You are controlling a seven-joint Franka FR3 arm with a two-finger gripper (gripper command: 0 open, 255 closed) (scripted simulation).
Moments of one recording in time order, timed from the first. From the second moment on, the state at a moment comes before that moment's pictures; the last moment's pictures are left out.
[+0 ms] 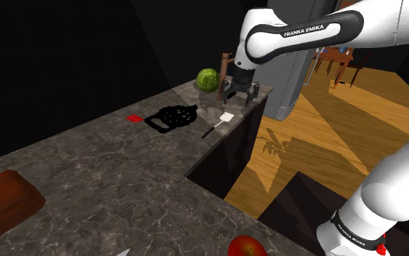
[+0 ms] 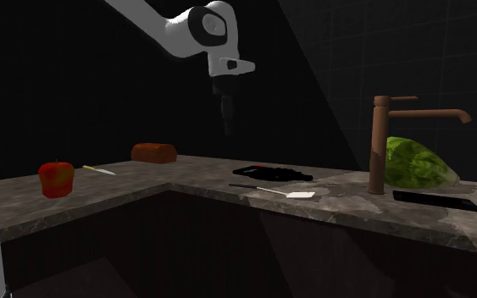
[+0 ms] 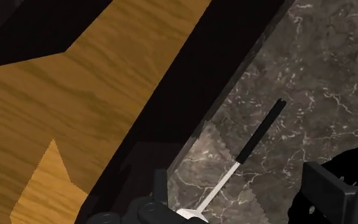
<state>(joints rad) -0.14 -0.15 0.18 -2.05 0.01 1.99 0.77</state>
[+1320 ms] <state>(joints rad) -0.16 0.42 0.13 -1.70 0.01 2.10 1.29</state>
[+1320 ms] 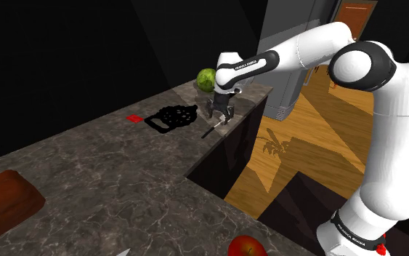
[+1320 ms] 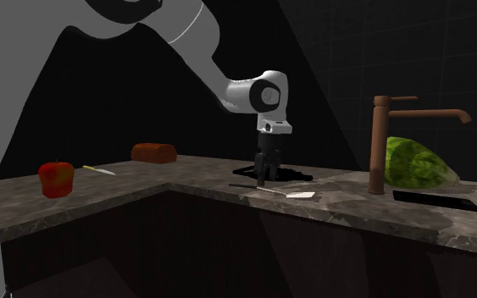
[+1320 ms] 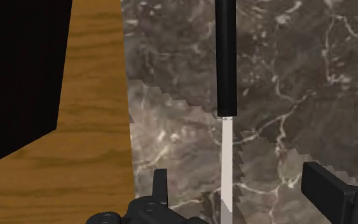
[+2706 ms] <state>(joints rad) -0.16 0.43 0.13 -1.70 0.01 2.11 1.29</state>
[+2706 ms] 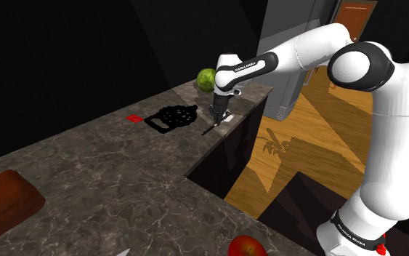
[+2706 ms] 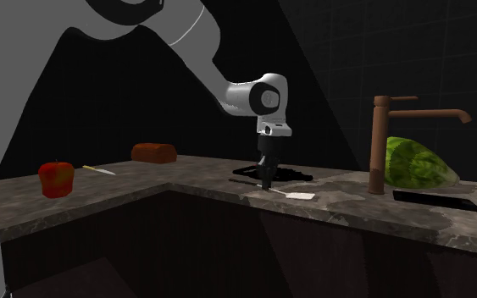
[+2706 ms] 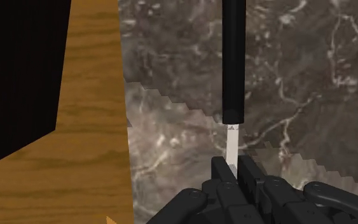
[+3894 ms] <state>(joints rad) -0.17 0.36 0.13 -1.56 0.02 1.90 1.30</state>
